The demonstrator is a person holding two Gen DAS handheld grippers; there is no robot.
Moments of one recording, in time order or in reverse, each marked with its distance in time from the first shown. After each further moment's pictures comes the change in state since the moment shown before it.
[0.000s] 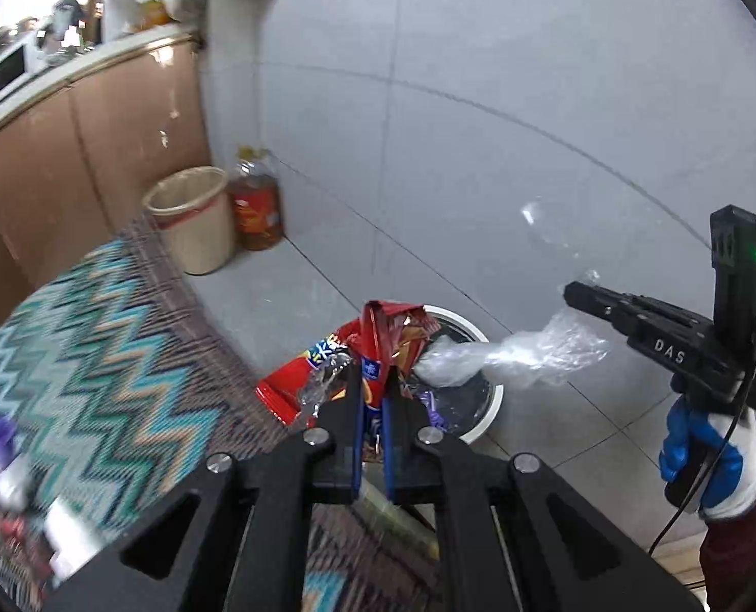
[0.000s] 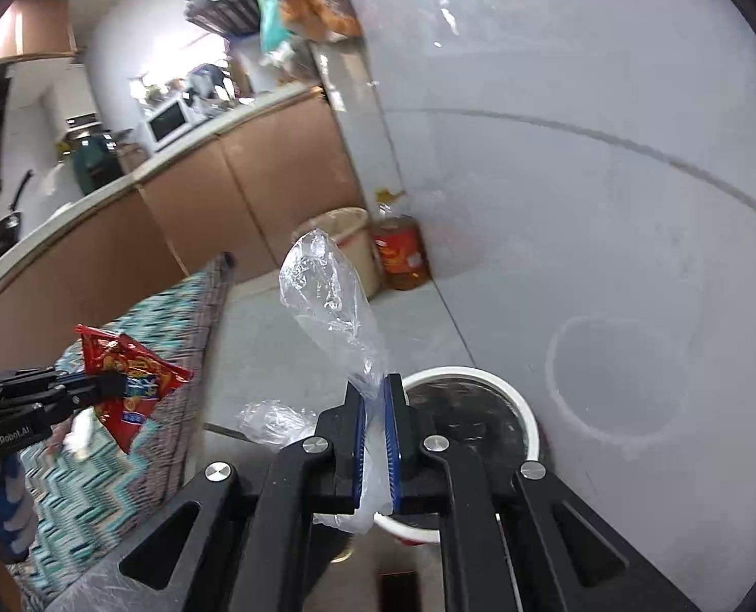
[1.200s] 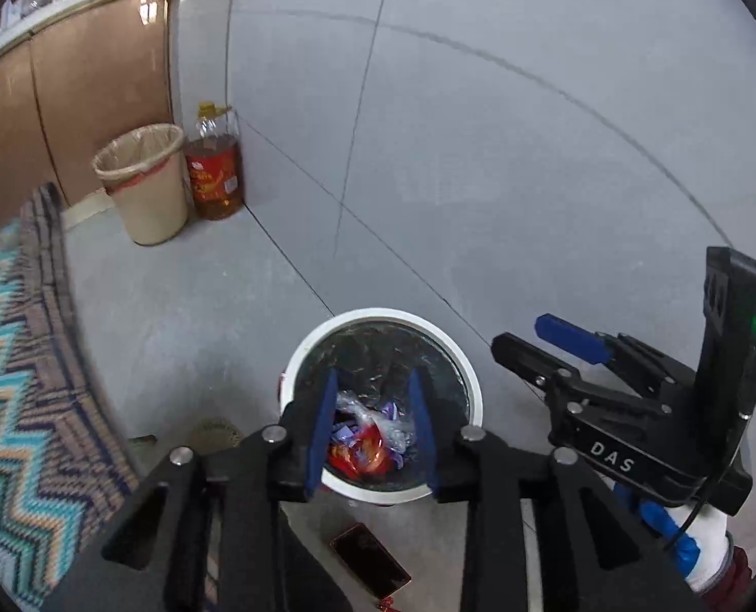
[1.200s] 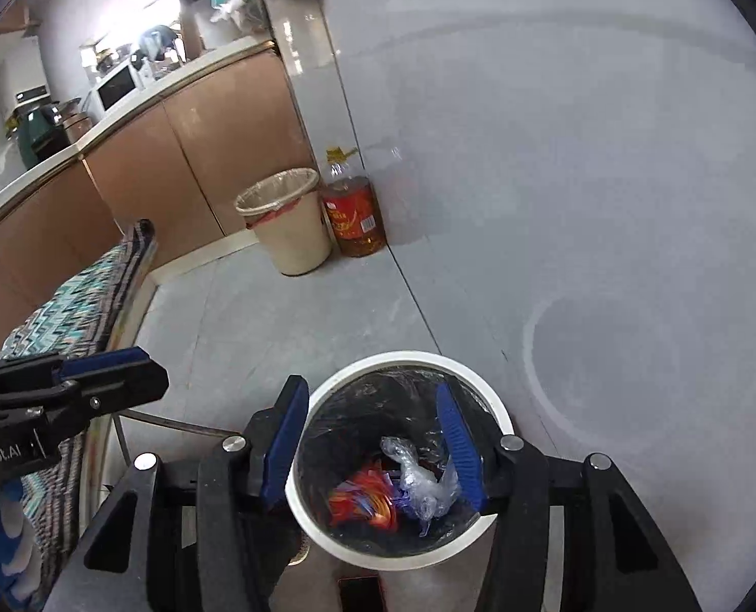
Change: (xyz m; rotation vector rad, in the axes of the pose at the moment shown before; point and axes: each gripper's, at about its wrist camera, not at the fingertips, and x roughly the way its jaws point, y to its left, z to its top) left arm 0.083 -0.015 0.032 -0.078 0.063 -0.089; right arm 0.059 -0.014 0.009 -0.014 0.086 -0.118
